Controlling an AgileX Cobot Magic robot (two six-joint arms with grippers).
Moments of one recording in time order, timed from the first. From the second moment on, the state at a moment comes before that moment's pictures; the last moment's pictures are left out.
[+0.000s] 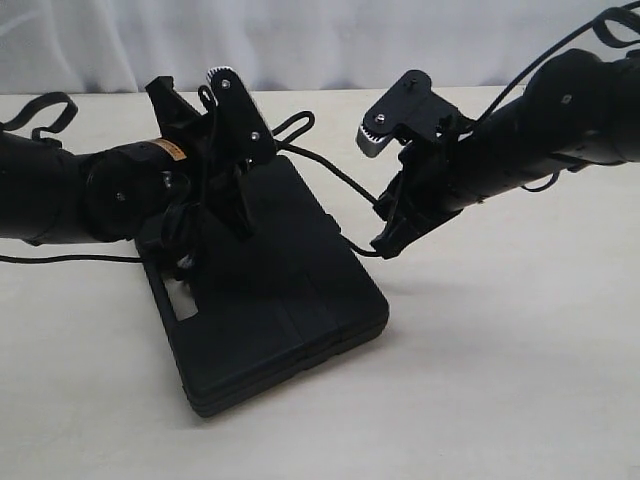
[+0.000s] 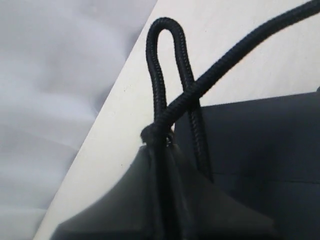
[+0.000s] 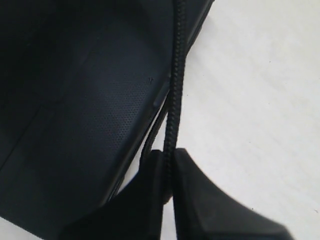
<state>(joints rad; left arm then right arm) -0.59 1.77 -0.84 -0.50 -0.38 1.14 0.40 1.66 -1.01 0.44 0.45 -0.85</state>
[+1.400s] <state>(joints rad) -0.67 1.71 -0.65 -0.19 -0.68 1.08 0.40 1.66 -1.01 0.44 0.47 -0.83</state>
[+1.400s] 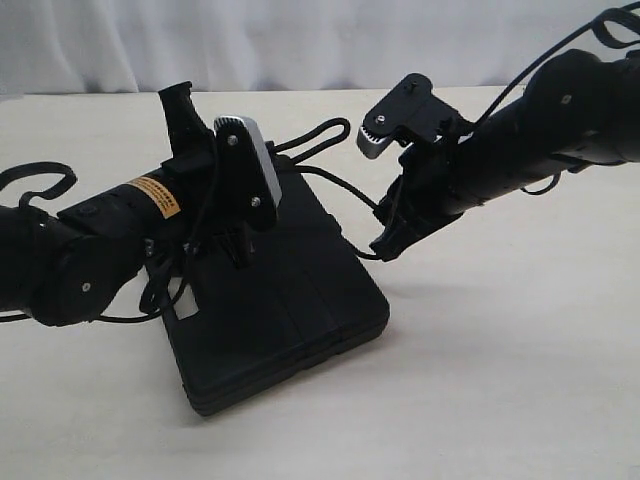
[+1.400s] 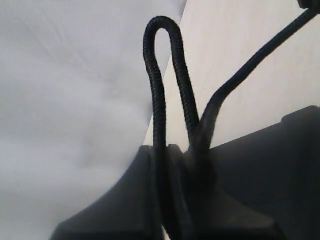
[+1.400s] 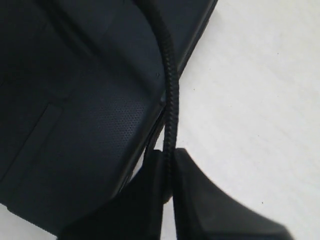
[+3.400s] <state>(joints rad) -0.59 1.82 -0.65 -0.17 -0.82 0.88 0.31 1.62 -0.93 0.56 0.45 -0.49</state>
